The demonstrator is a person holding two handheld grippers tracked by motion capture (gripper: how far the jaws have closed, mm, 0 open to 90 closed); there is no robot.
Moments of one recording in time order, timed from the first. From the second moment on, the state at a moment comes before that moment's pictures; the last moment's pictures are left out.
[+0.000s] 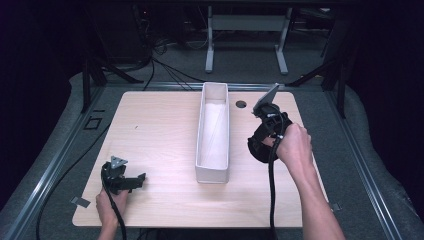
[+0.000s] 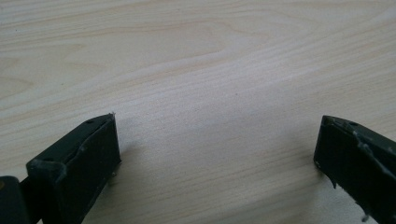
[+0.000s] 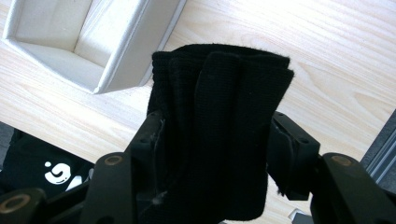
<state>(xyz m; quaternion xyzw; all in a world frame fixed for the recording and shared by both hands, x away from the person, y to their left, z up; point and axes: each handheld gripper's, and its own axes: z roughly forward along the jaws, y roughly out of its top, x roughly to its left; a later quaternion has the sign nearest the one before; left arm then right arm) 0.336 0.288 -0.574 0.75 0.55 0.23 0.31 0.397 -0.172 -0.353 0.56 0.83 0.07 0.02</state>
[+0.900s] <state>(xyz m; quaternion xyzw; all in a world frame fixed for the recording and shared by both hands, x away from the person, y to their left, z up) 0.336 0.288 -0.574 0.75 0.55 0.22 0.31 0.409 -0.129 -0.323 0.54 0.84 0.07 0.06</state>
